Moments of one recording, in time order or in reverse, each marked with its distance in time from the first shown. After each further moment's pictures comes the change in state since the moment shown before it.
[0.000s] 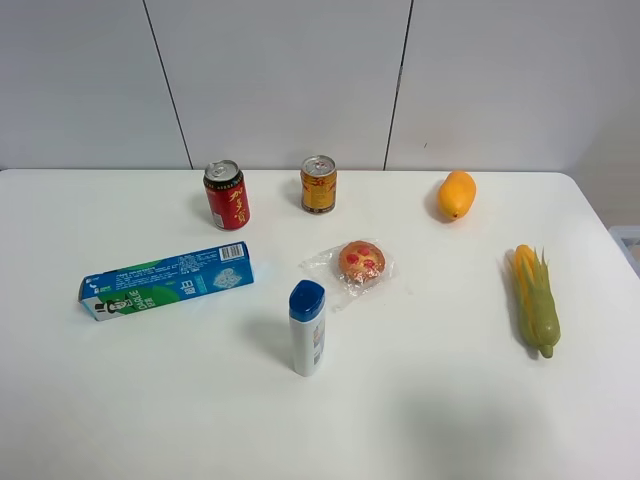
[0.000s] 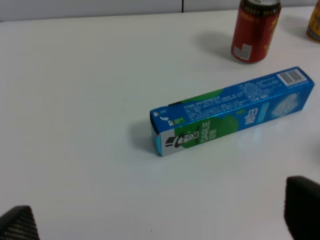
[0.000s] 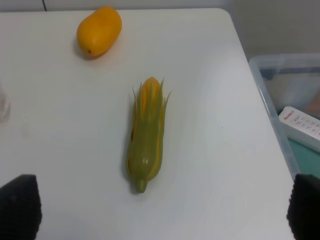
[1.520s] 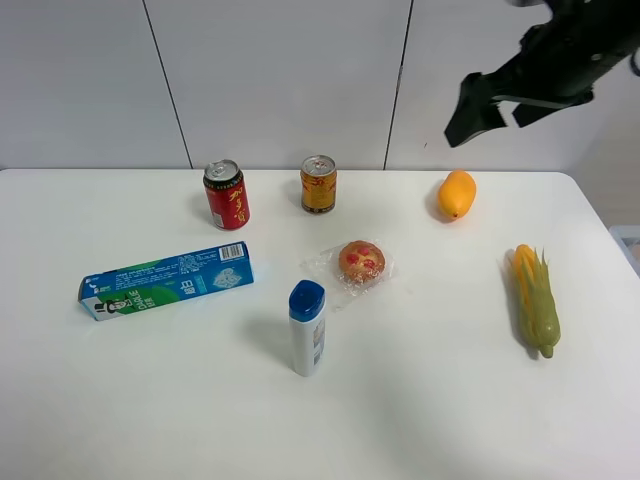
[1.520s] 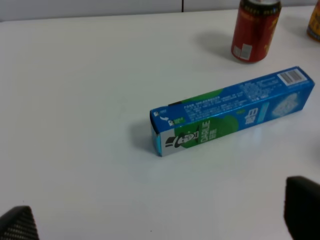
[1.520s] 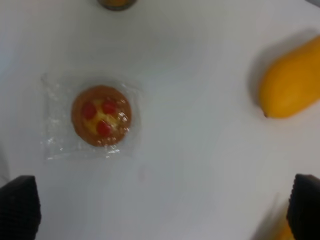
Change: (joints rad) left arm 0.000 0.000 0.000 0.000 0.000 0.000; right arm 0.331 1.490 -0.894 0.222 -0.020 -0.304
